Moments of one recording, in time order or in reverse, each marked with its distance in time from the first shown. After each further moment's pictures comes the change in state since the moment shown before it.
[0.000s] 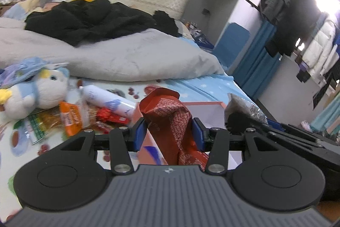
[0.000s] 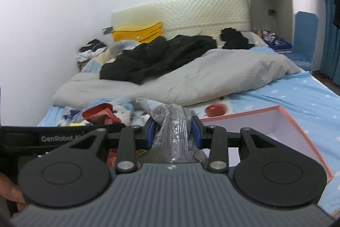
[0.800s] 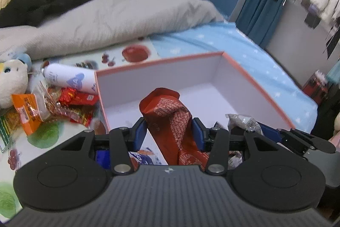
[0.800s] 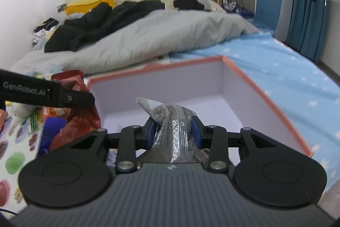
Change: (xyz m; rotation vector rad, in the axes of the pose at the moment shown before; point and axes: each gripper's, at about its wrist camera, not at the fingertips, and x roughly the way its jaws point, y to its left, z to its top) left arm 0.168 -0.062 -0.031 0.168 0.255 0.055; right arm 0.075 -0.116 -0.087 0.063 0.169 -0.179
